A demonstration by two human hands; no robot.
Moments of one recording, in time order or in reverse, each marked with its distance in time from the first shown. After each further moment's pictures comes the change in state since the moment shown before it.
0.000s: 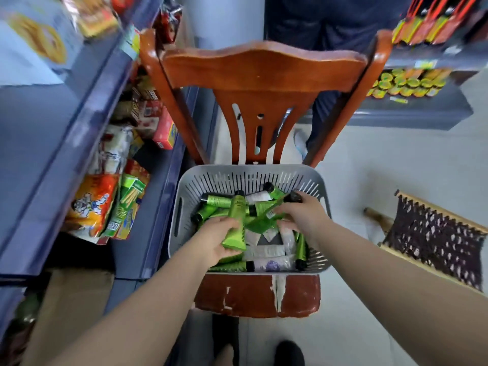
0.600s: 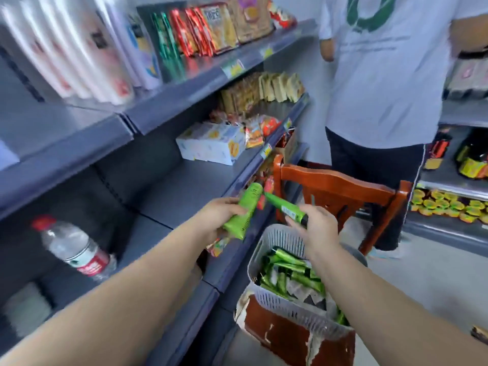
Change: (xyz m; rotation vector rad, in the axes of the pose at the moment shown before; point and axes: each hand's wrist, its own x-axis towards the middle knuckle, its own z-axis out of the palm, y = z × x) left_hand -0.310 0.064 -0.068 0.054 0.212 0.516; right_hand -0.225 -0.124 0.065 0.482 -0.141 -0.244
